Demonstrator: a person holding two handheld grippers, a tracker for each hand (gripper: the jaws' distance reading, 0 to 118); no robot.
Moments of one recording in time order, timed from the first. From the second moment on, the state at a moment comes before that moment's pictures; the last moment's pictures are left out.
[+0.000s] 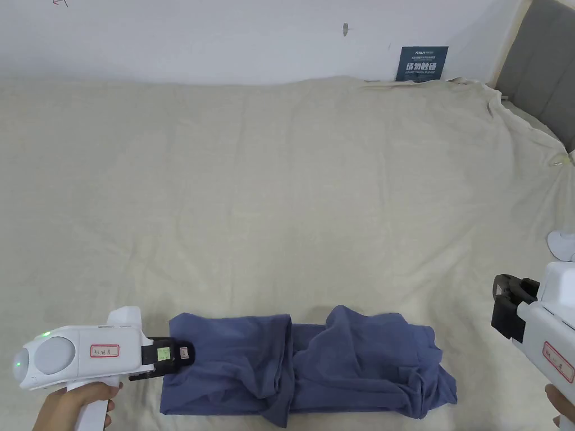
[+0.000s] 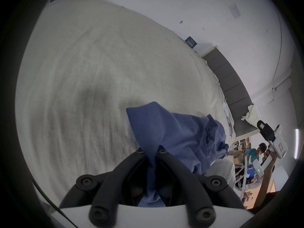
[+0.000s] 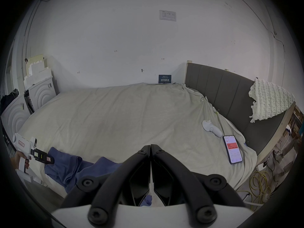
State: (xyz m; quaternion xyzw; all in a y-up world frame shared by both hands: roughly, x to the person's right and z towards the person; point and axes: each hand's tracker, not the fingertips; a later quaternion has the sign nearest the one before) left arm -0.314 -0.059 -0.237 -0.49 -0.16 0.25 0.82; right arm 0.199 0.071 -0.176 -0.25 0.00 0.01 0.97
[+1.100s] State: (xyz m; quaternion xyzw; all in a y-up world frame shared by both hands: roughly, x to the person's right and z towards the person) left arm -0.188 0.032 -0.272 -0.54 -0.22 0.15 0.80; right arm 0.209 0.079 -0.166 -0.24 0.01 0.00 0.97
